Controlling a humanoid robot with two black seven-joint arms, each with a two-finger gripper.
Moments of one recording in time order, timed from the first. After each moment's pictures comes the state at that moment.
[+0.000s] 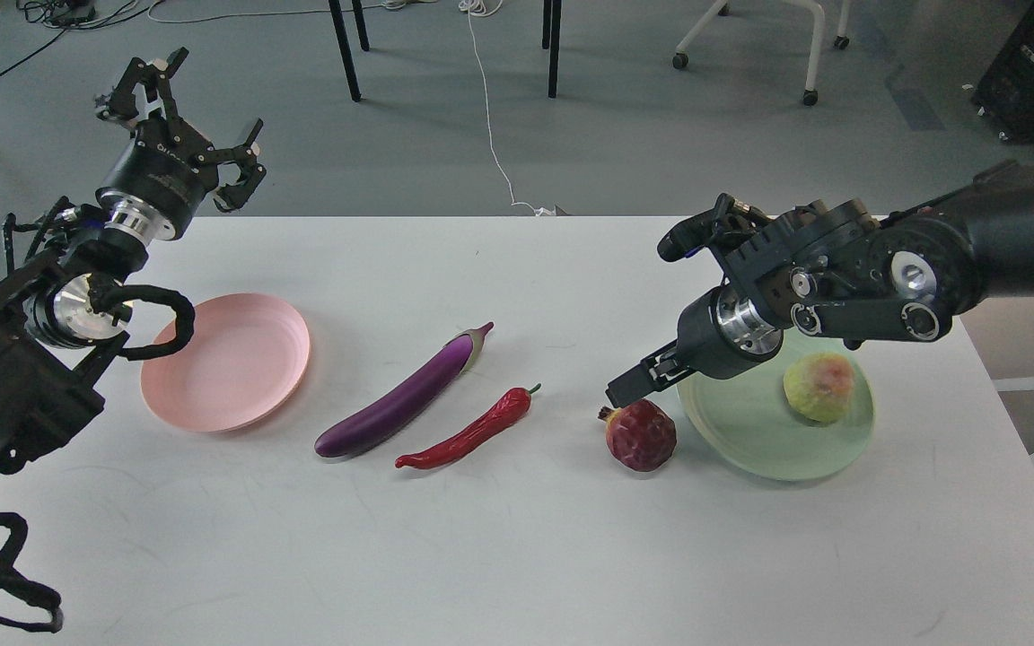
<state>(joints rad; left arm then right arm) -0.82 0.38 -0.73 -0.58 -0.07 -0.49 -0.32 1.73 -0.16 -0.97 1.21 -0.71 0.33 0.29</state>
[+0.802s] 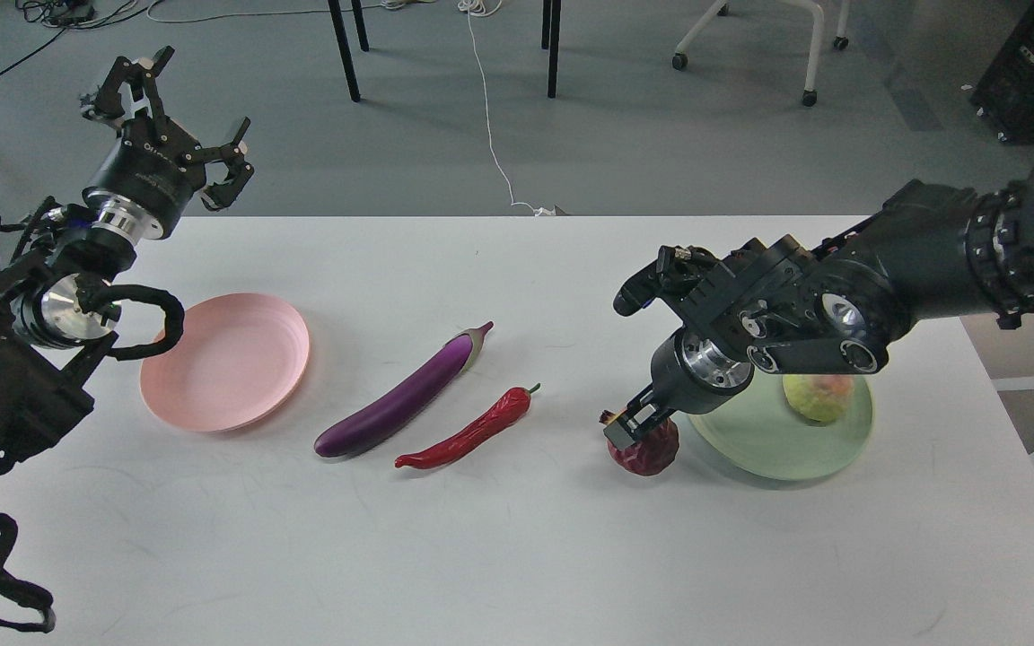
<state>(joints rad) -0.82 0.40 -0.73 -0.57 -0.07 -0.49 -0.33 1.78 -0.05 -1.06 1.20 -0.71 0.30 0.29</state>
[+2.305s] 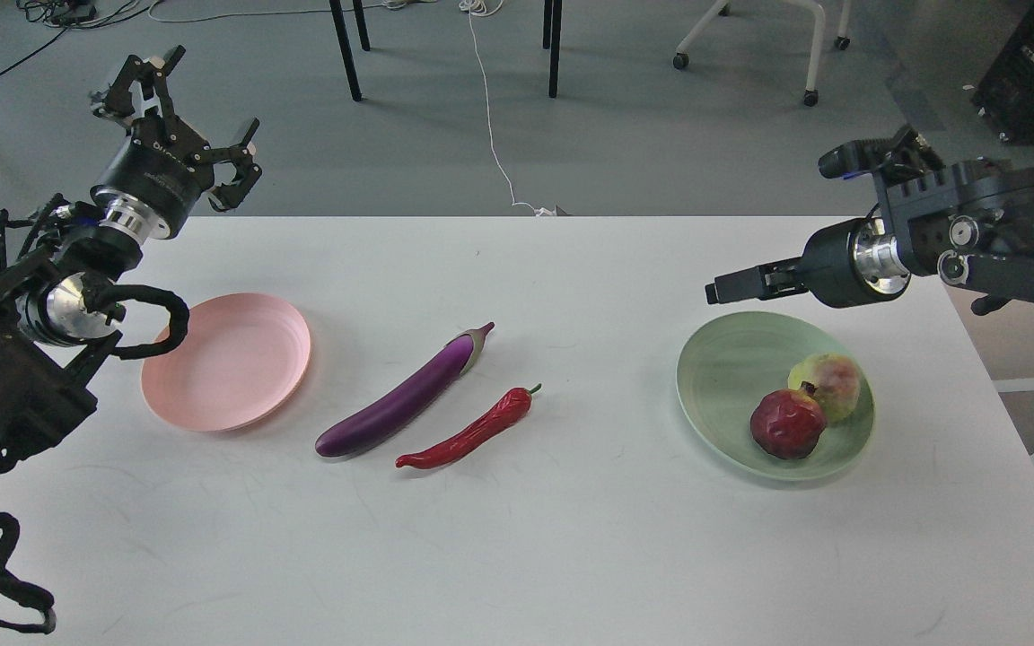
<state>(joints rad) -0.84 0.39 -0.71 -0.59 0.04 -0.49 -0.31 1.58 -0.61 -0.61 1.05 -0.77 0.30 0.27</state>
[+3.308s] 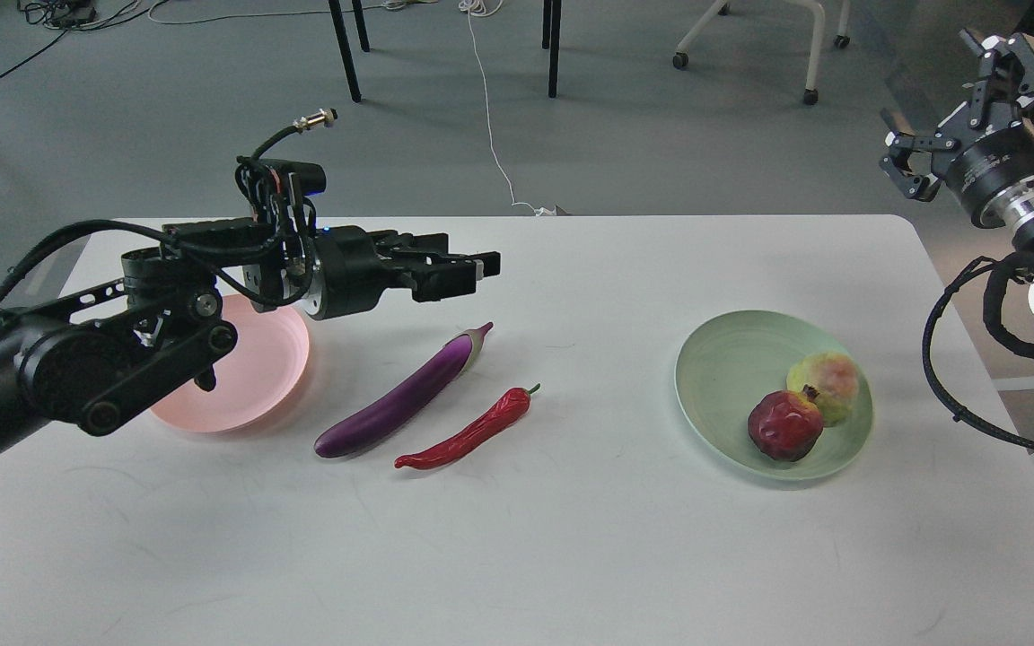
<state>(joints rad) -0.88 0.45 -0.48 -1.20 1.70 -0.30 -0.31 0.80 -0.55 0.78 0.65 0.03 0.36 0.27</state>
